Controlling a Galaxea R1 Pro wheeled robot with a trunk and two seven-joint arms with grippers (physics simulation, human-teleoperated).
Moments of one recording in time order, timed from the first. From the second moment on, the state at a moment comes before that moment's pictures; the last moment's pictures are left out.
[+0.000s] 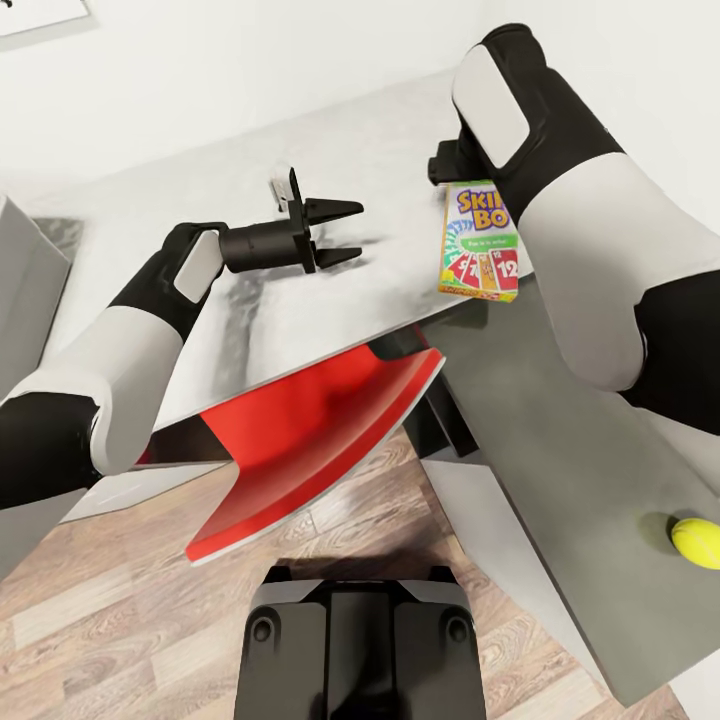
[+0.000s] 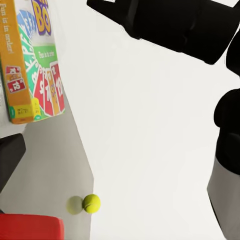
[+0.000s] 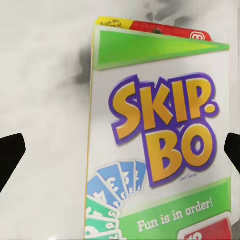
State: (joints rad) left arm -1.63 -0.01 -0.11 -0.51 0.55 1.04 -1.12; right arm -1.97 0.17 0.21 -0.47 -0.52 0.97 -0.69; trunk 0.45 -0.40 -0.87
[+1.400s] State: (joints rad) left arm -1.69 -0.05 -0.15 -0.51 0.50 1.04 -1.03; right arm -1.95 0.17 0.18 -0.55 -0.53 0.93 -0.65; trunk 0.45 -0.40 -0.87
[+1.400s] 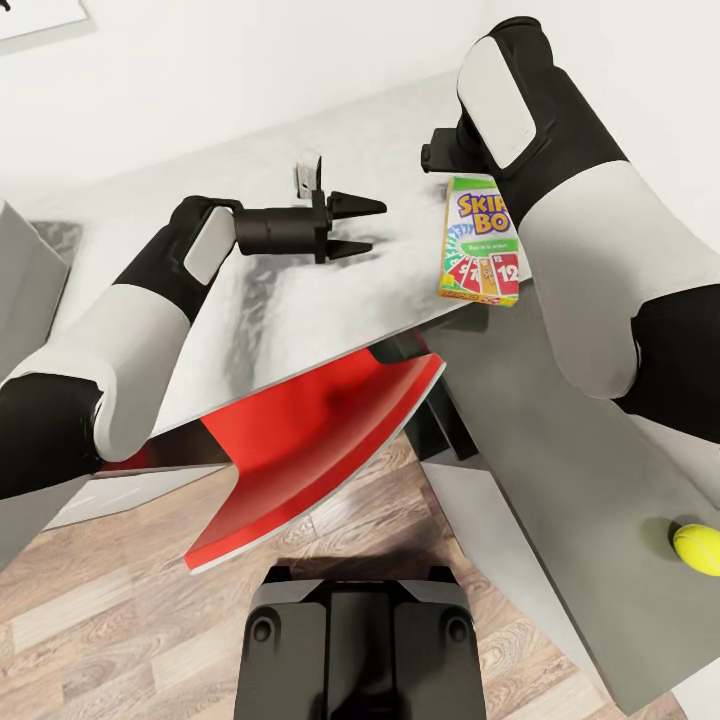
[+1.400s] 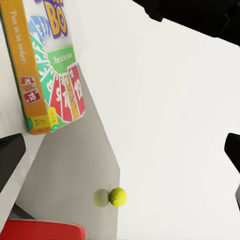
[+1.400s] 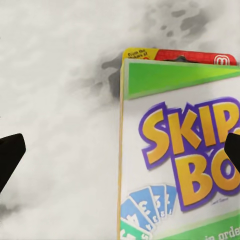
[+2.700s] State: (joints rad) left arm -1.69 -0.02 -0.14 -0.54 0.52 1.04 -1.04; right arm -1.95 0.17 0.17 -0.56 -0.53 0.94 -0.65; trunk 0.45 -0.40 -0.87
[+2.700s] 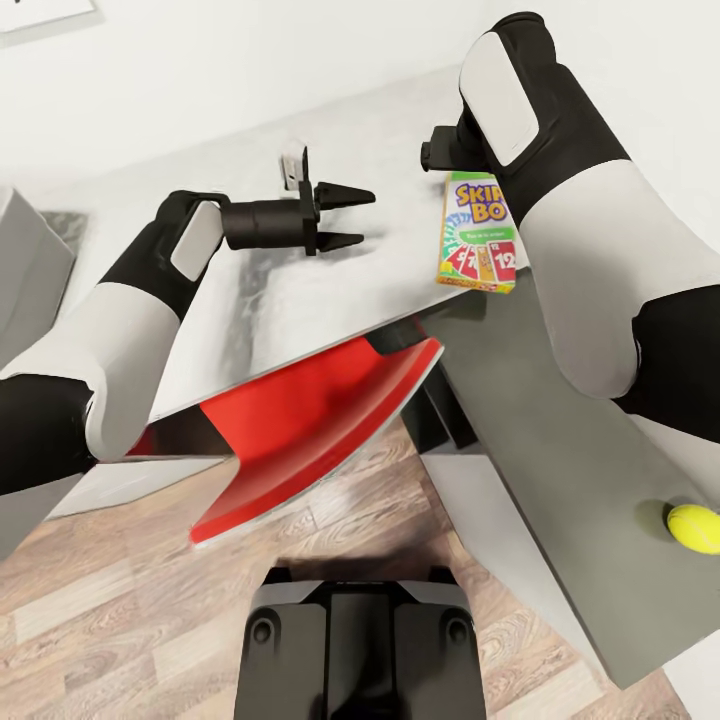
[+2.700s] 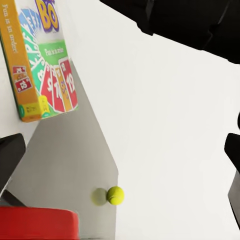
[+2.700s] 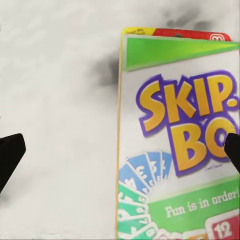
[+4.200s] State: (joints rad) left arm -1.69 -0.02 -0.14 -0.54 0.52 1.04 -1.04; right arm -1.95 0.17 0.17 -0.56 -0.53 0.94 -0.64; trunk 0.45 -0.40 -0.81
